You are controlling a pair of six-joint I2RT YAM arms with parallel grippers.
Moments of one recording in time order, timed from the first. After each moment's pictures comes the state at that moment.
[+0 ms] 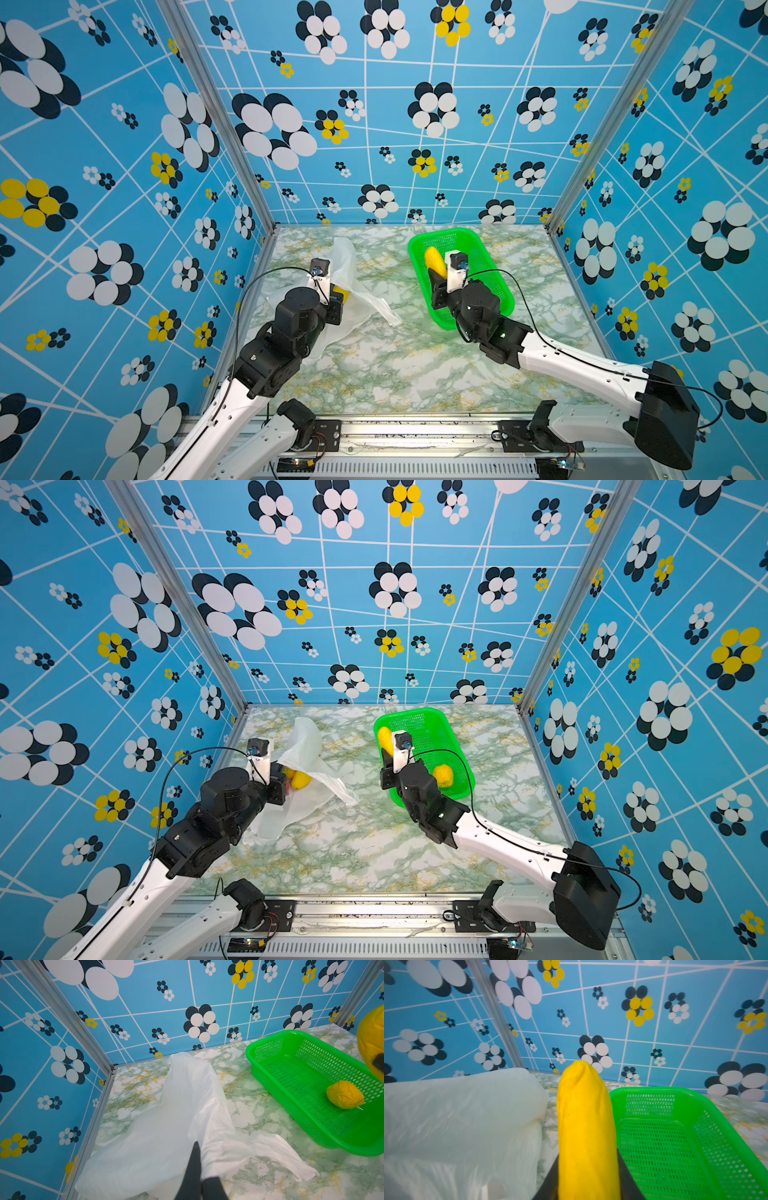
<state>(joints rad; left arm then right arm) -0.57 0.76 0.94 -0.56 -0.38 -0.07 0.82 1.27 0.83 0.24 0.51 0.22</state>
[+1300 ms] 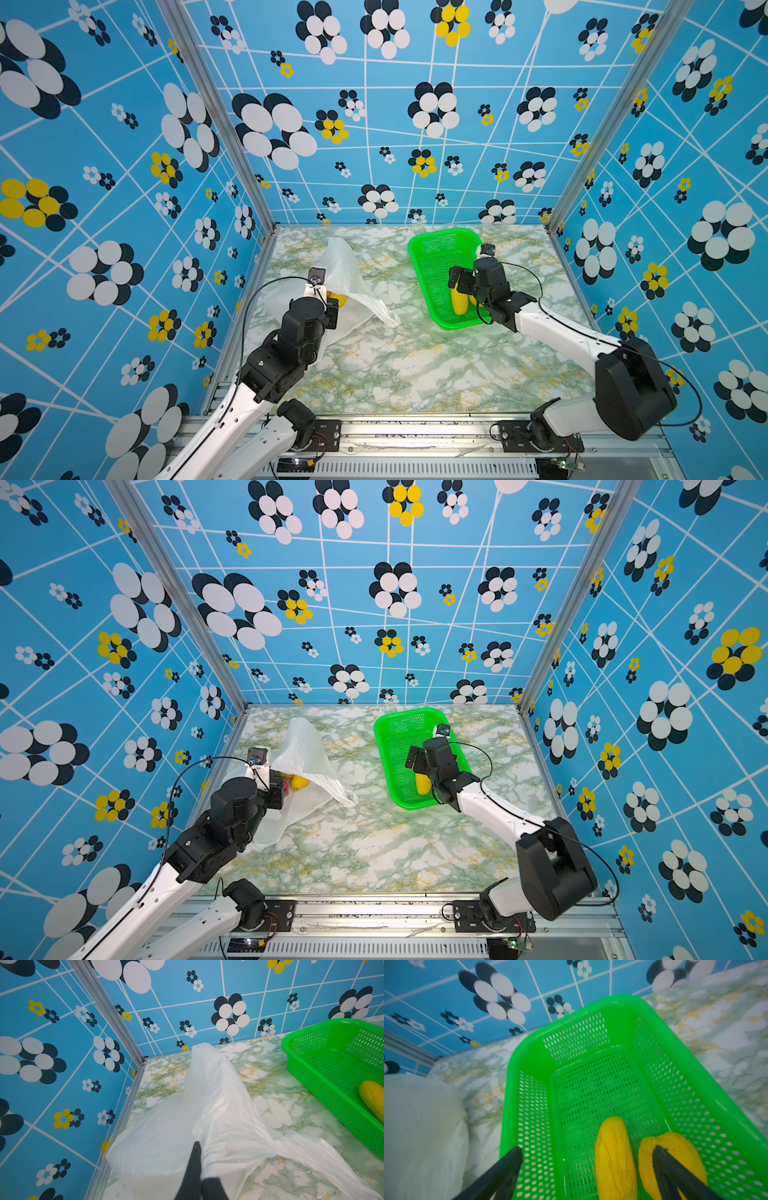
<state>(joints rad) -0.58 0.69 0.80 -0.50 -0.56 -0.04 0.48 1.37 0.88 -0.01 0.31 0.58</state>
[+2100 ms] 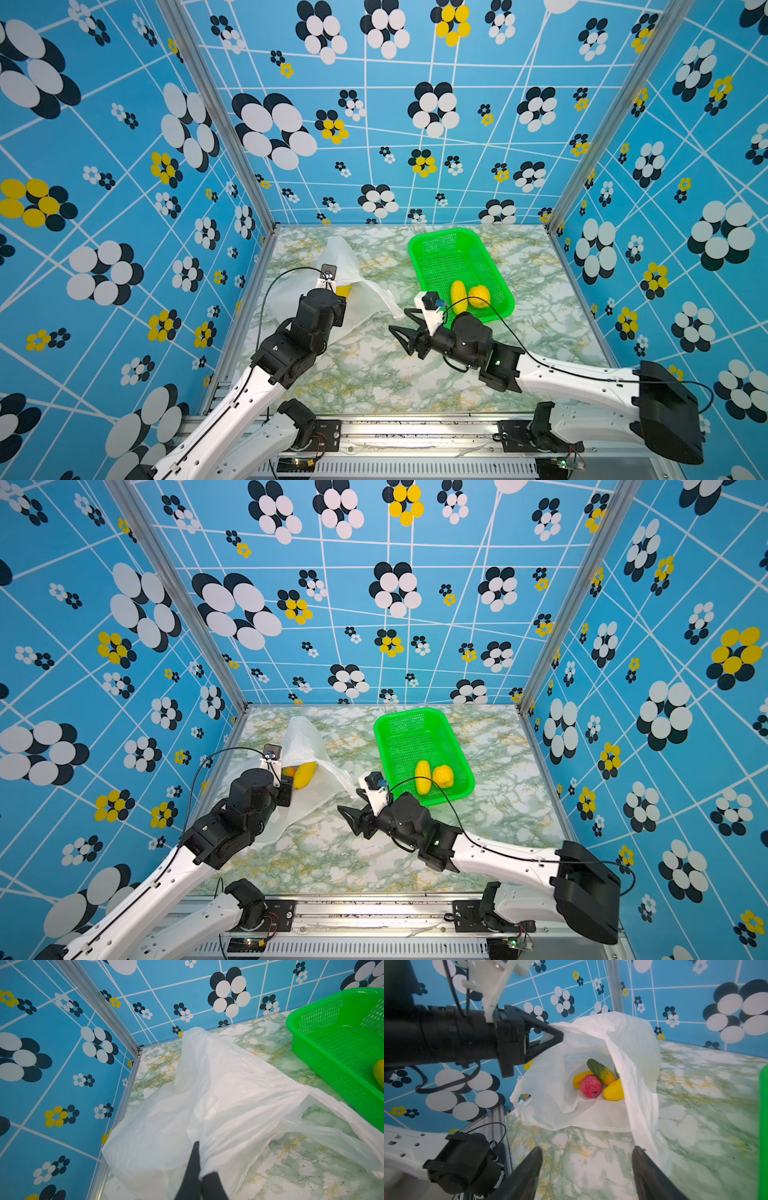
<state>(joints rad) -0.57 0.82 0.83 -0.52 -0.55 -0.04 1.12 1.31 0.67 0.47 0.08 0.25</state>
